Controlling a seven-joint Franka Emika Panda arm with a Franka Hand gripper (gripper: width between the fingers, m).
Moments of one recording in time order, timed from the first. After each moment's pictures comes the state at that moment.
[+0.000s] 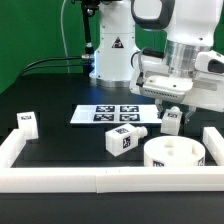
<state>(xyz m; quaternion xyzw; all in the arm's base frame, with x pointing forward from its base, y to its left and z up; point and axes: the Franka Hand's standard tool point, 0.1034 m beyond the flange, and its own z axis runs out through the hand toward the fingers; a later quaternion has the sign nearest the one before) 0.413 0.099 0.012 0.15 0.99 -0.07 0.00</state>
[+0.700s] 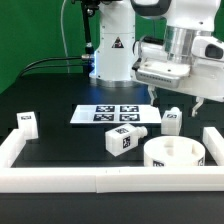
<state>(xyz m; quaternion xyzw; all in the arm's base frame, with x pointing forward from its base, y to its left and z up) 0.429 0.096 0.043 0.30 0.95 -0.06 0.04</state>
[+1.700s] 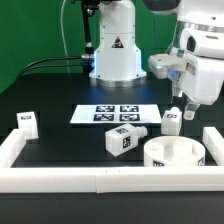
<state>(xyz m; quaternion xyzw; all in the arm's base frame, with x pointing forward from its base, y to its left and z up) 0.458 0.110 0.055 0.71 0.70 -0.04 0.07</state>
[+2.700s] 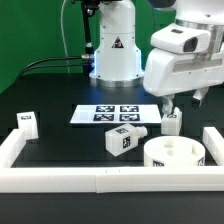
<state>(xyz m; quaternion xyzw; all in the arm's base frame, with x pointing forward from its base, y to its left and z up) 0.457 0.102 0.051 0.96 0.27 -0.03 0.05</state>
